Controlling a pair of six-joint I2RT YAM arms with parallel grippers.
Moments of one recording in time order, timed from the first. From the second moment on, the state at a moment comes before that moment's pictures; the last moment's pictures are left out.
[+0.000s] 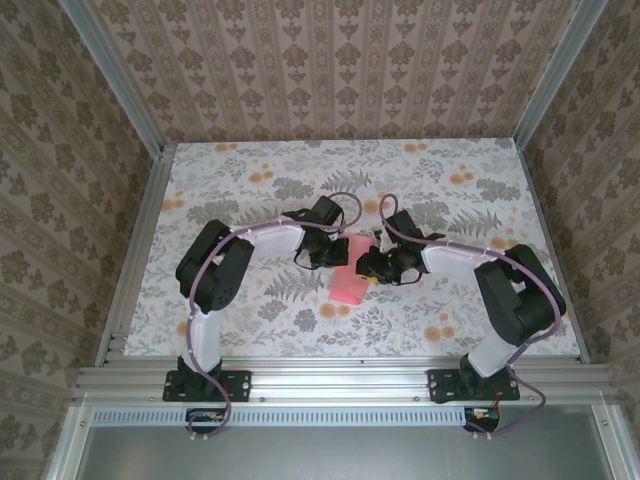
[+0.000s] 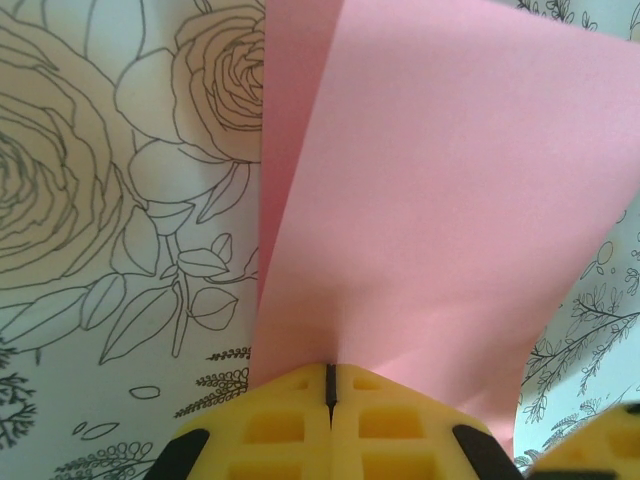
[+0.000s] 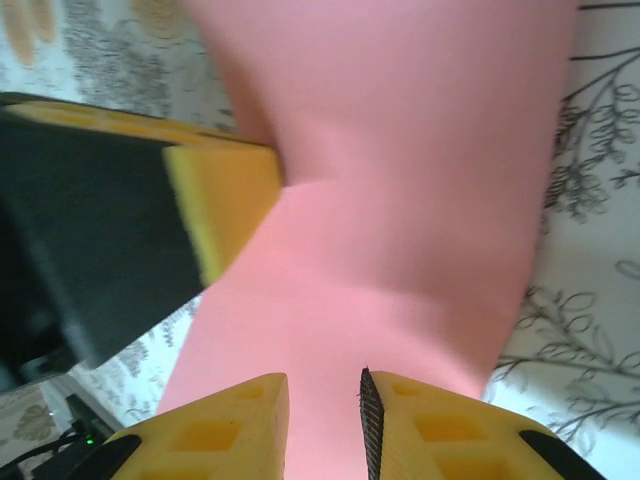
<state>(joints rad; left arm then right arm) -0.75 2.01 1.30 -0.45 0.35 -0.61 0.45 1.63 0.83 -0.25 -0.50 0.76</state>
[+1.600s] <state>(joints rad) -0.75 2.02 1.30 -0.45 0.35 -0.59 0.57 1.51 0.63 -0.13 -0.49 0.87</state>
